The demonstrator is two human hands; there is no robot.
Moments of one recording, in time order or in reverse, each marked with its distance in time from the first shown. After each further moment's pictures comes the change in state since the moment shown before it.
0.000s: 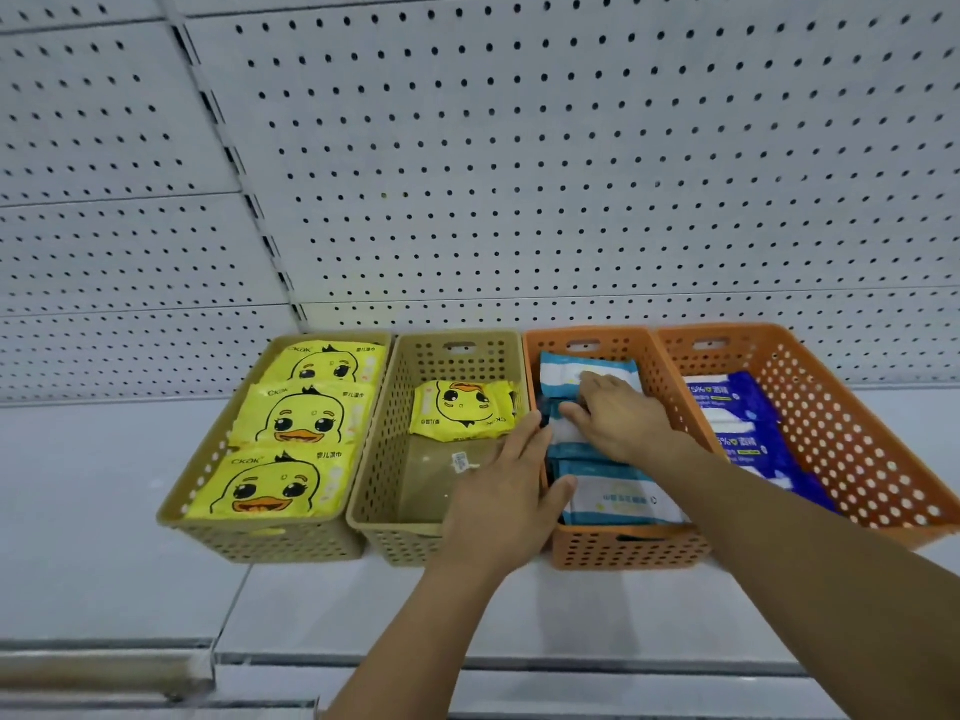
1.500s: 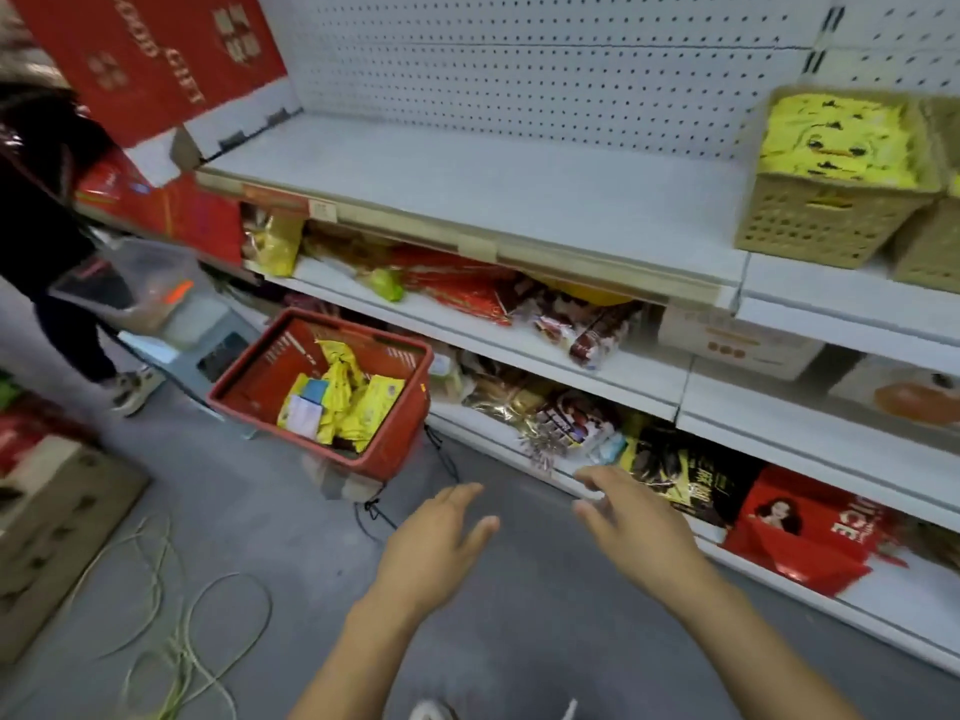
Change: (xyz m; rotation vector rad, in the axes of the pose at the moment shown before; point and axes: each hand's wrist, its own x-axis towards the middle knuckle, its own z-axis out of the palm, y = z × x) left_hand -0.644 -0.301 -0.031 -0.213 -0.043 -0.690; right_hand -0.450 -0.480 0.190 0.377 -0.311 -0.391
